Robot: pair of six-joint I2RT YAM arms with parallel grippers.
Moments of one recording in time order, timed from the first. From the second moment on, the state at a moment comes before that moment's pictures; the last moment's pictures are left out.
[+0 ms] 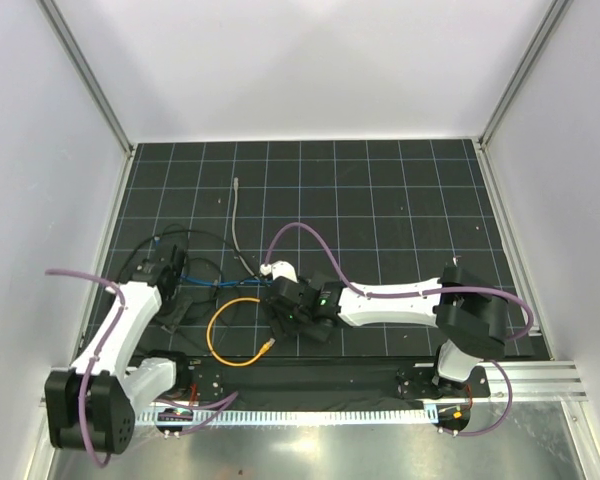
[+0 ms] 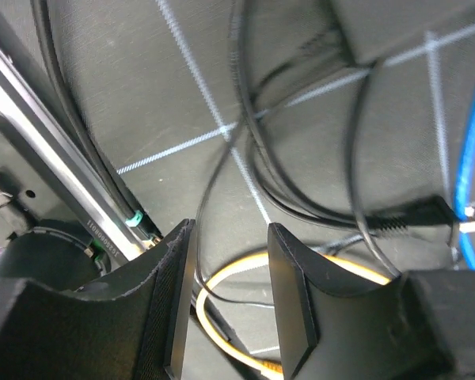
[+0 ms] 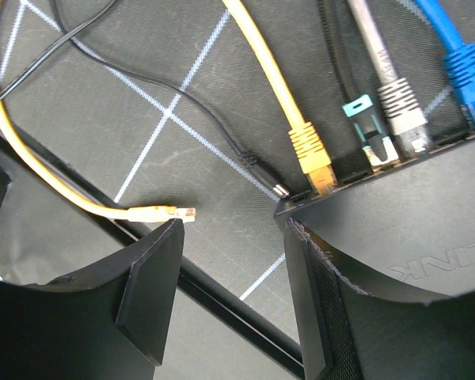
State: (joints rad) left arm -0.09 1.04 0.68 -1.13 -0.32 -1.21; right arm 1.24 1.68 1.01 -0.32 0.16 0.65
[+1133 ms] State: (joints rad) left arm -0.02 0.83 0.74 -1.11 -0.43 -1.23; right arm 1.22 1.65 0.97 -0.29 0.10 0.66
